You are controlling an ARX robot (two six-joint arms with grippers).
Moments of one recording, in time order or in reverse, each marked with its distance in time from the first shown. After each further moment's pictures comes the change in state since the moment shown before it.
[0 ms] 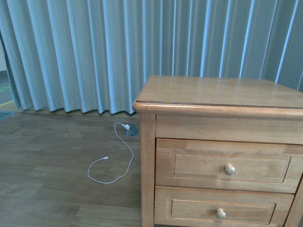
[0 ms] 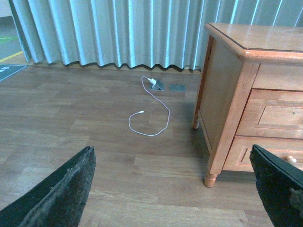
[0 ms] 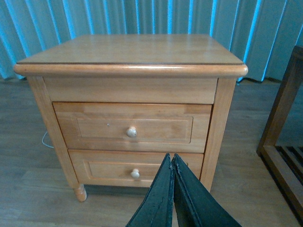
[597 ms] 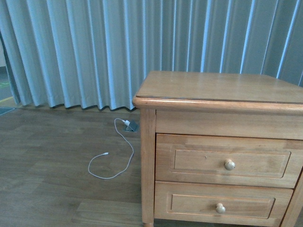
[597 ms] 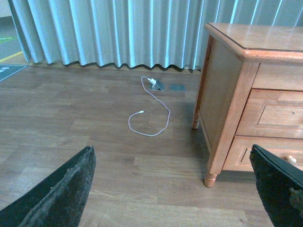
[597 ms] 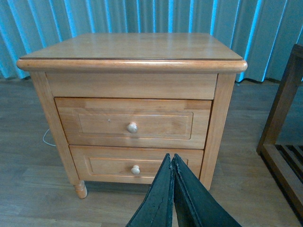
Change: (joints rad) left arm 0.000 0.000 0.000 0.000 0.000 0.000; right arm 0.000 -0.168 -0.035 -0.133 -0.003 -0.001
